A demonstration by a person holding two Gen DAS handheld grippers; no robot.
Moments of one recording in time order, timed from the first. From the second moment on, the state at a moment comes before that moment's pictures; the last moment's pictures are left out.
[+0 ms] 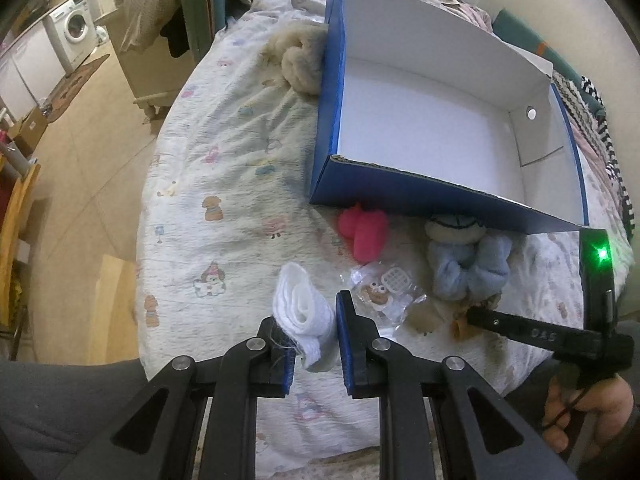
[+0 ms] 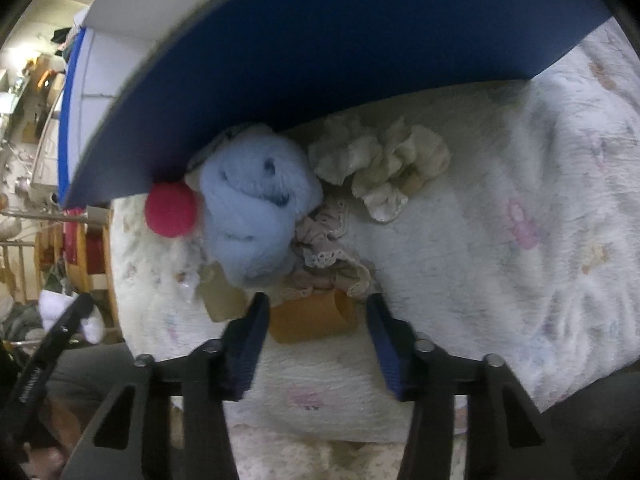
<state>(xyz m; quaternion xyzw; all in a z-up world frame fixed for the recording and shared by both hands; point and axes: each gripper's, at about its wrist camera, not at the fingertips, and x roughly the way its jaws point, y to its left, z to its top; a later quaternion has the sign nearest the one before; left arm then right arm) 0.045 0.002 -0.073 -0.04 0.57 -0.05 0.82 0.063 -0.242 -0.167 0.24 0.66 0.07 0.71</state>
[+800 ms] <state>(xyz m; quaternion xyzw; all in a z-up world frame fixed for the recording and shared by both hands) 0.067 -0.016 -0.034 -0.02 0.55 -0.06 0.83 0.051 -0.258 -0.056 0.28 0.54 0.16 0.78</state>
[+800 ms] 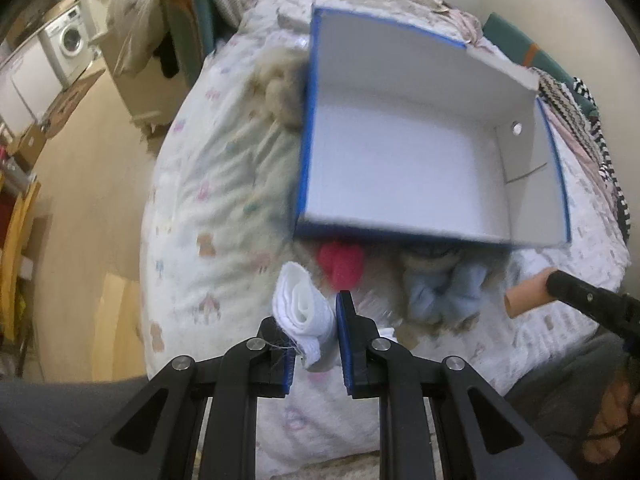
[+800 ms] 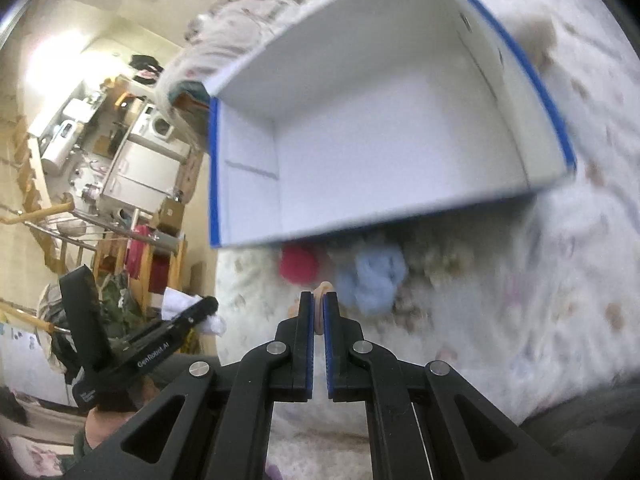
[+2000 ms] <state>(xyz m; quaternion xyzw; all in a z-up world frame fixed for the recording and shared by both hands) 0.204 -0.102 -0.086 0.05 0.55 -0.08 0.83 0.162 -0.275 -0.114 0.22 0.57 0.11 0.79</state>
